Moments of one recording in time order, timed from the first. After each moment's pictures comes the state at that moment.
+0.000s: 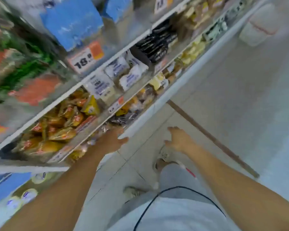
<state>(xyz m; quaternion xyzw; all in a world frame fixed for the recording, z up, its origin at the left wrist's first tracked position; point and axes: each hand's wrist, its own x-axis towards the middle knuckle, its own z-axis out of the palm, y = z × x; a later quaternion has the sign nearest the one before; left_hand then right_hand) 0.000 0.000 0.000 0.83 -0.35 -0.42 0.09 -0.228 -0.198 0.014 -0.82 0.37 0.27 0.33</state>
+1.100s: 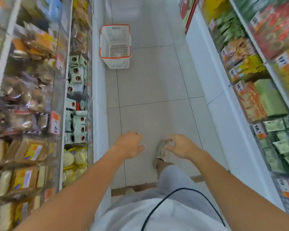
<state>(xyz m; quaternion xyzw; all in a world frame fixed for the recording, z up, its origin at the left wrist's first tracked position) -0.223 -0.964 0.018 0.48 -0.80 -0.29 -0.22 -0.455 -0.912 0.018 -0.58 0.68 0.12 0.43</state>
